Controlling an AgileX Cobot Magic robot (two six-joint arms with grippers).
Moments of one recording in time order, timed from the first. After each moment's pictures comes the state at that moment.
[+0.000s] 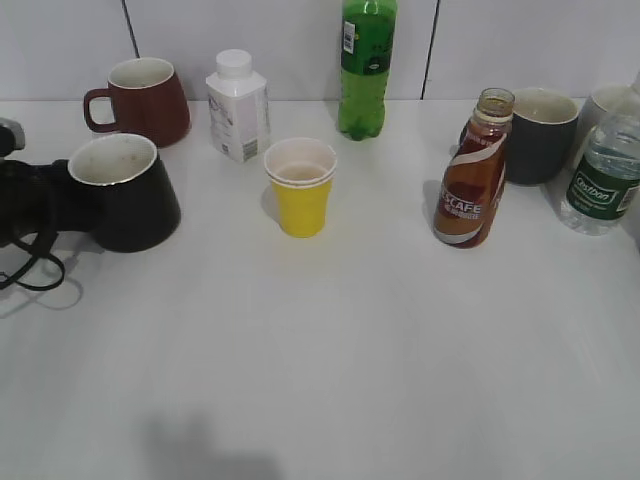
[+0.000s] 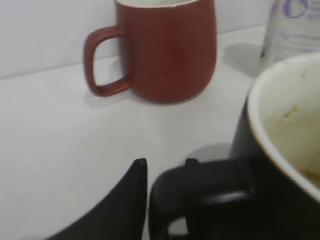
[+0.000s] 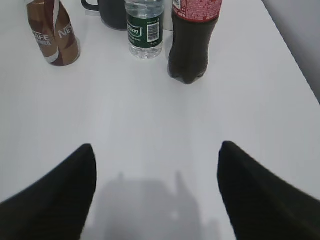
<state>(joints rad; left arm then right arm) -0.04 1.89 -0.59 0.30 -0.93 -0.02 0.10 -0.01 -0.50 -0.06 1.04 0.06</state>
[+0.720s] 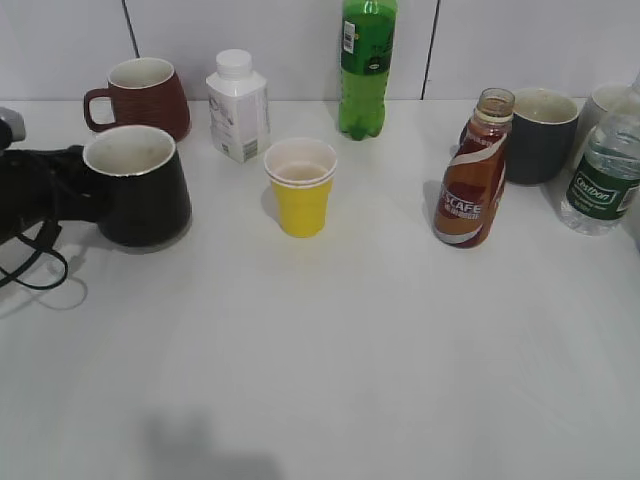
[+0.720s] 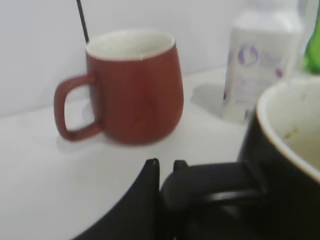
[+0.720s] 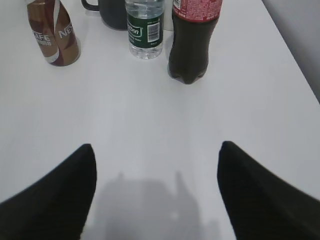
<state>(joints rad) -0.04 1.90 -0.60 0.40 -1.06 -0.07 0.10 -0.01 -0.50 -0.06 1.04 0.06</state>
